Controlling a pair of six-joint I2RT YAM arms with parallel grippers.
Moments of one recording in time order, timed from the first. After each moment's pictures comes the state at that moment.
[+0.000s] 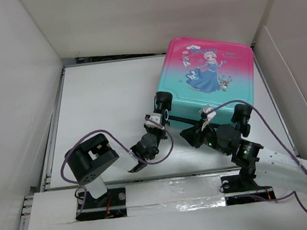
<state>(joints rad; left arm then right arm) -1.05 1.68 0.43 1.16 -0.66 -0.21 0.95 0.72 0.38 0.19 0.13 0.38</state>
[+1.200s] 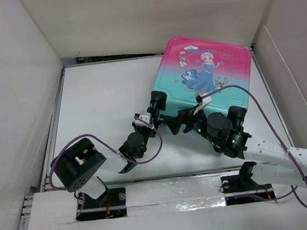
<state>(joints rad) -0.92 1.54 0.31 1.17 -0.58 -0.08 0.95 0.97 0.58 0.34 0.28 0.47</state>
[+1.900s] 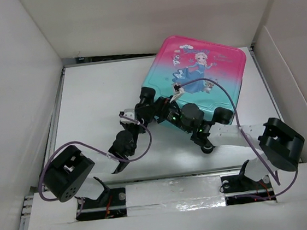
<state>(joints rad) -0.79 1.41 0.25 1.15 -0.53 -0.15 0.93 1.46 0.78 0.78 0.12 0.84</state>
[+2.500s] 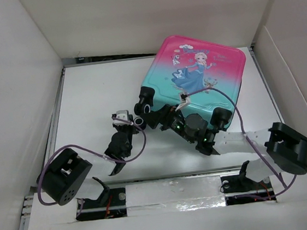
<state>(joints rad) -0.72 1.37 0.20 1.16 -0.59 -0.15 1.01 1.42 0.68 0.86 0.27 0.91</state>
